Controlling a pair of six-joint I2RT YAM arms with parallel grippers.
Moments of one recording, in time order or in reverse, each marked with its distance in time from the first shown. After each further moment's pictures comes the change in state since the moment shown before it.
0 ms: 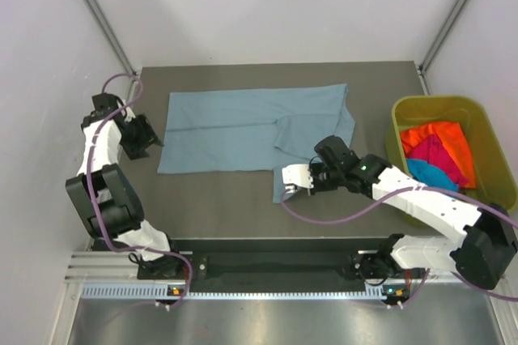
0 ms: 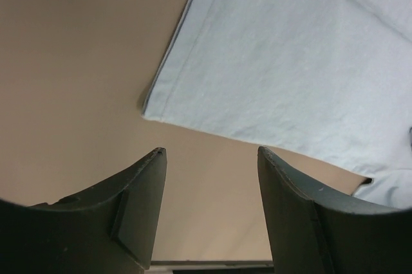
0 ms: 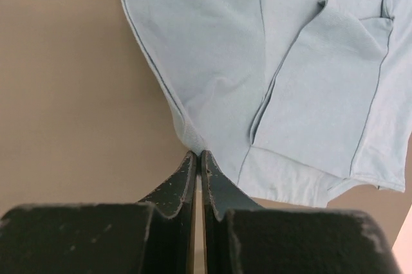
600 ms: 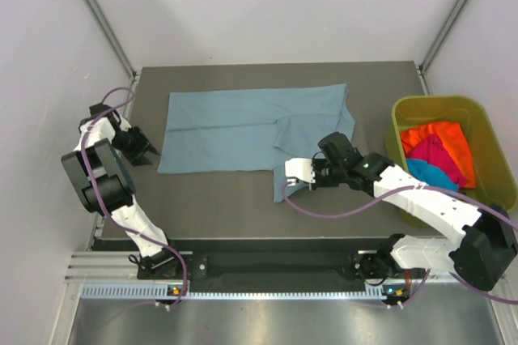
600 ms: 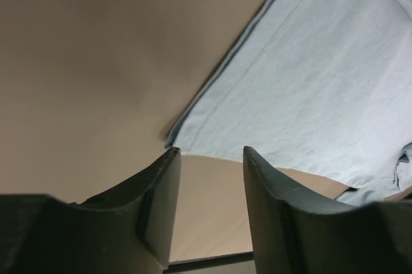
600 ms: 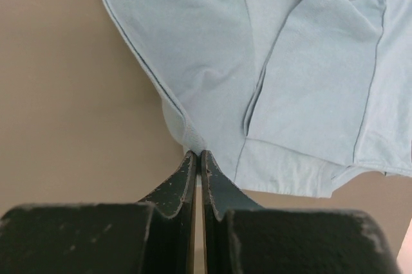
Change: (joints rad) left arm 0.101 0.240 0.028 -0.003 0.094 -0.034; right arm -0.047 -0.001 -0.005 0.022 -0.005 0.028
